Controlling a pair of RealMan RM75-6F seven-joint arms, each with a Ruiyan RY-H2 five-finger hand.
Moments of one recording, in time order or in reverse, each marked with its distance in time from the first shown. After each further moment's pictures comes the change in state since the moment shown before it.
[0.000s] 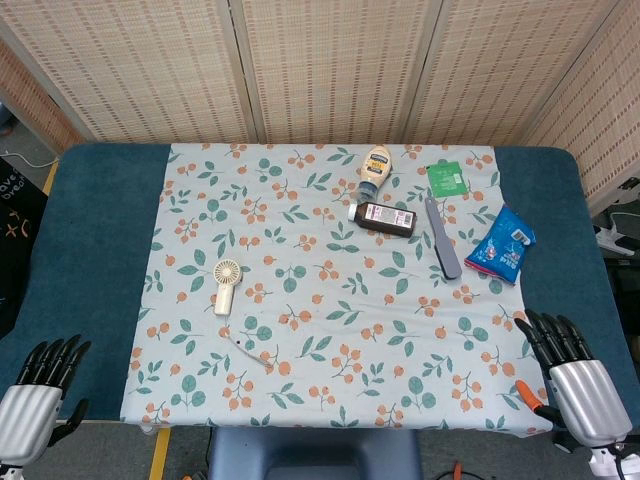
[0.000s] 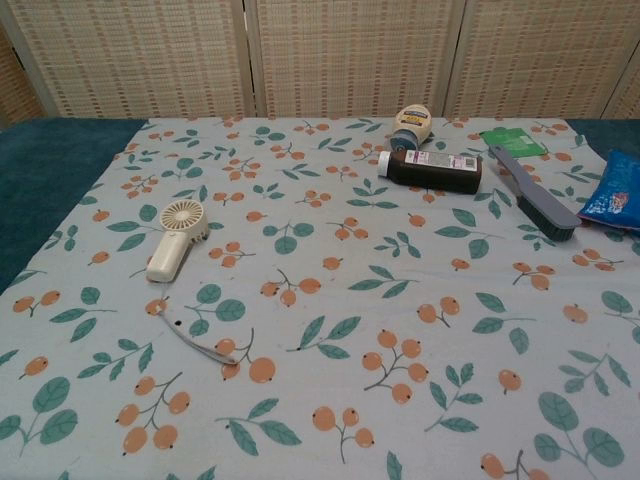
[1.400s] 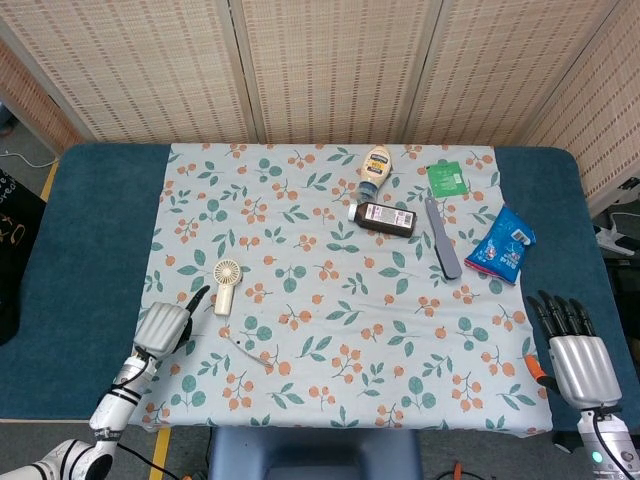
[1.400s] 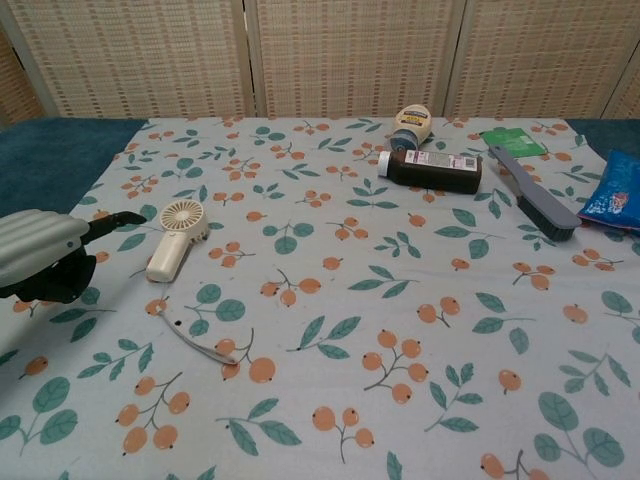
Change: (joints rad) left arm -0.460 -0.543 -0.204 0.529 -0.234 -0.489 0.011; right arm 0.074 -0.132 0.095 0.104 0.264 -0.114 -0.139
